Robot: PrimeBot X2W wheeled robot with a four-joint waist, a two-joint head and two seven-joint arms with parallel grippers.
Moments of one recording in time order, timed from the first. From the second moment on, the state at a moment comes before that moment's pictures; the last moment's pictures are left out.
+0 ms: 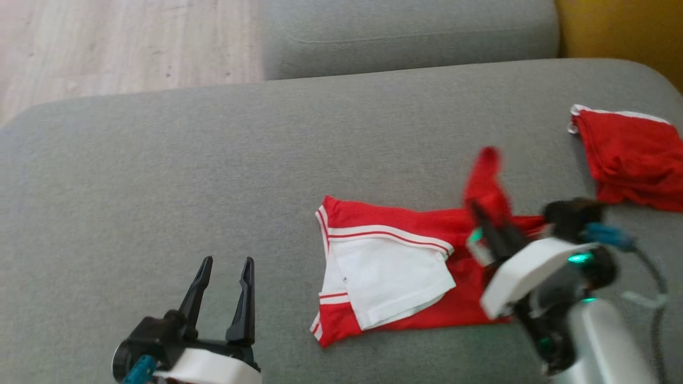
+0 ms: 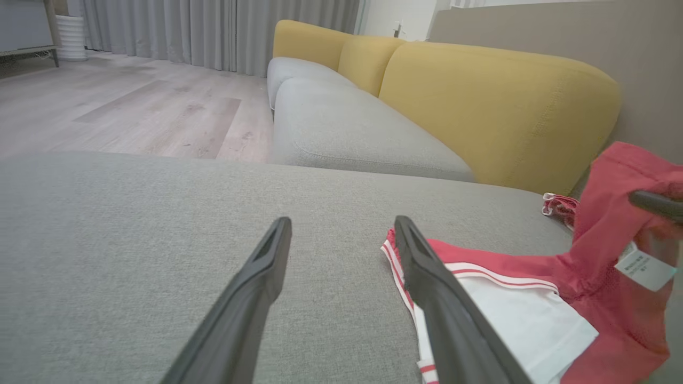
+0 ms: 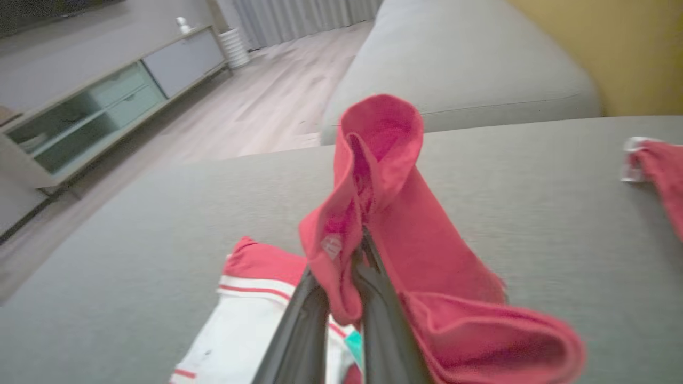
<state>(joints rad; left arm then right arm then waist) -0.04 0.39 -0.65 0.00 -0.69 0.28 -0.23 -0.10 -0.06 0.15 0.03 0.33 0.13 0.36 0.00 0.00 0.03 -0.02</state>
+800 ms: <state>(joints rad) -0.06 0.37 -0.66 0.03 -0.69 0.26 -0.23 -0.34 -0.06 0.54 0.46 0.57 0.13 0.16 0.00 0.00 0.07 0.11</state>
